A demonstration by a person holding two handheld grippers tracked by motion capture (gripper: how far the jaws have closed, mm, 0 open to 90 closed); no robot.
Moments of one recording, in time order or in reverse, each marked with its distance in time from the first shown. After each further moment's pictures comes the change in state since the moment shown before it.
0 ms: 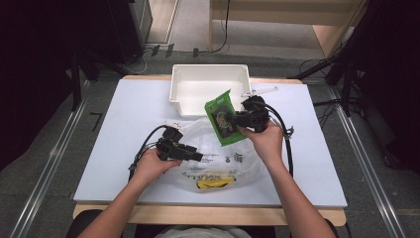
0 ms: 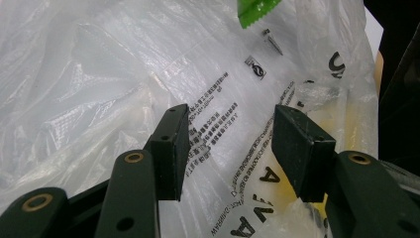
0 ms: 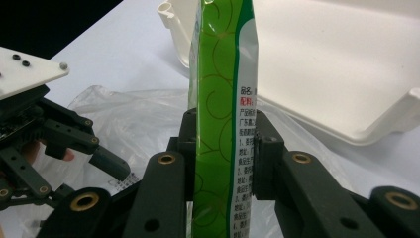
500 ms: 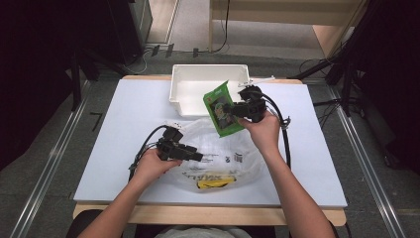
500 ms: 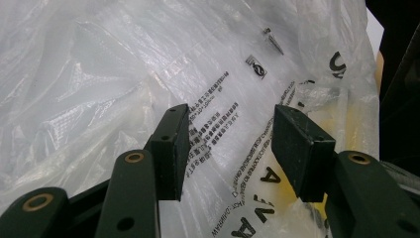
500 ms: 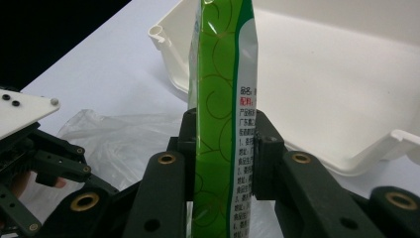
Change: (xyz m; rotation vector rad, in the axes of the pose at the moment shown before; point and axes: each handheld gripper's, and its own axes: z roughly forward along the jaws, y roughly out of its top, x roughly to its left) left arm 0.001 0.000 0.001 0.004 0.001 -0.002; right arm -0.005 0.026 0.007 -0.005 -0.018 -0.002
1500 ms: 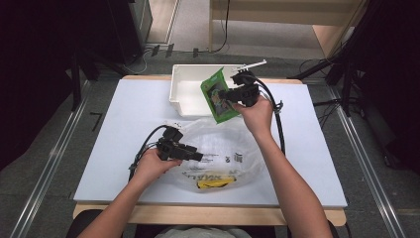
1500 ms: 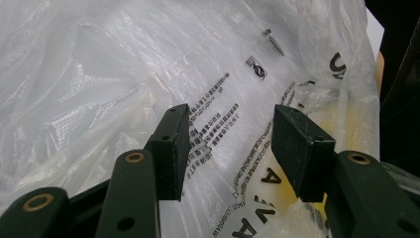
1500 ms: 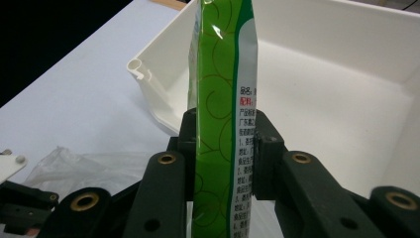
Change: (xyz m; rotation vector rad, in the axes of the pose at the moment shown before) left arm 0.000 0.000 0.000 -0.005 0.000 -0.002; right arm -0.006 0.041 0.019 0.002 -0.051 -0.009
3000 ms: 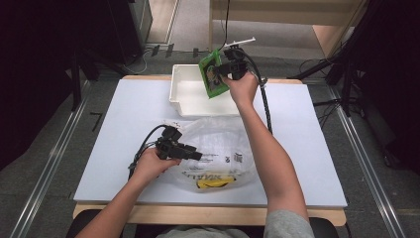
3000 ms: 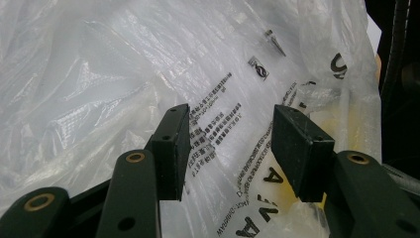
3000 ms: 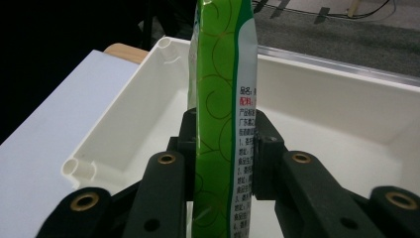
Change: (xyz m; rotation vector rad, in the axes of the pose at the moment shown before) left arm 0.005 0.000 -0.001 0.004 -0.010 -0.004; right arm -0.041 0.067 0.066 -0.032 -0.063 0.120
